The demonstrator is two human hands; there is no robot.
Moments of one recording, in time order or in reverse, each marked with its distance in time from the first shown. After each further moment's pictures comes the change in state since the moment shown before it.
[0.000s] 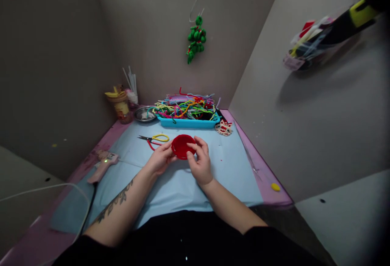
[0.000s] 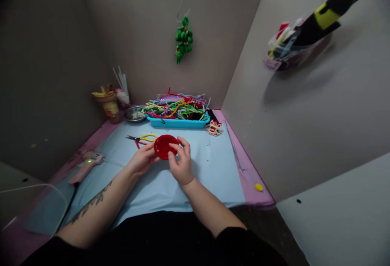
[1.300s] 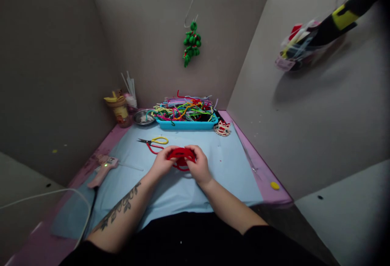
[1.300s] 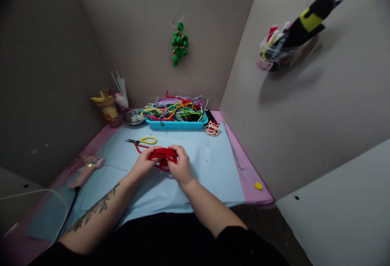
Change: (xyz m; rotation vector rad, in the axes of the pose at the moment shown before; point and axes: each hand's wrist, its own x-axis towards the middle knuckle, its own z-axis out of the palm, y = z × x) left_hand 0.000 -0.008 -0.003 0.538 0.094 0.269; right_hand 0.001 0.009 0.007 0.172 -0.077 0.213
